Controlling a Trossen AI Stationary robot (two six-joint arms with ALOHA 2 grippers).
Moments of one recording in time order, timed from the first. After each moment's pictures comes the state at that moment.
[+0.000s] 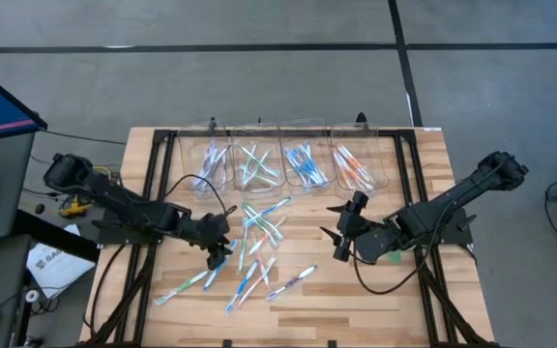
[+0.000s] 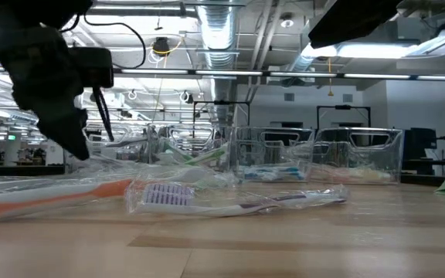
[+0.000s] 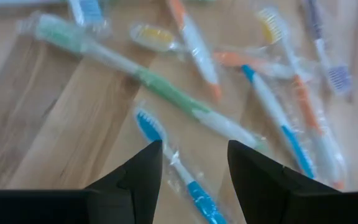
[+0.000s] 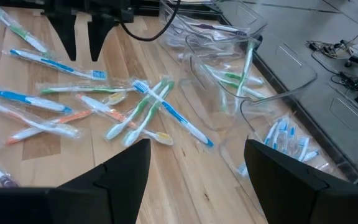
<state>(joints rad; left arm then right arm) -0.33 1.24 0.48 -0.15 -0.13 -0.75 0.51 1.26 0.89 -0.41 0.83 0.37</state>
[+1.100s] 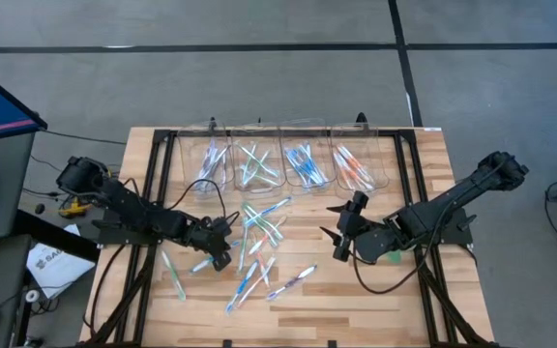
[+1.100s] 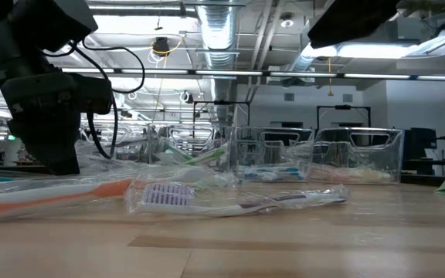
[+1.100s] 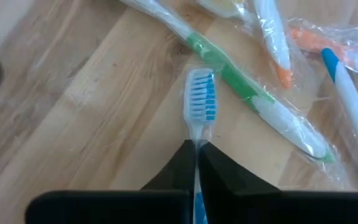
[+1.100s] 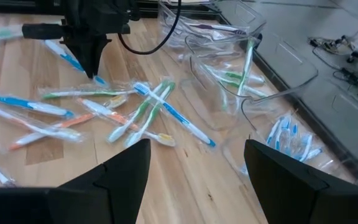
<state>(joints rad) -0.37 1.41 0.48 -0.14 -0.21 -0.91 0.51 1.26 0.89 -0.40 0.83 0.40</state>
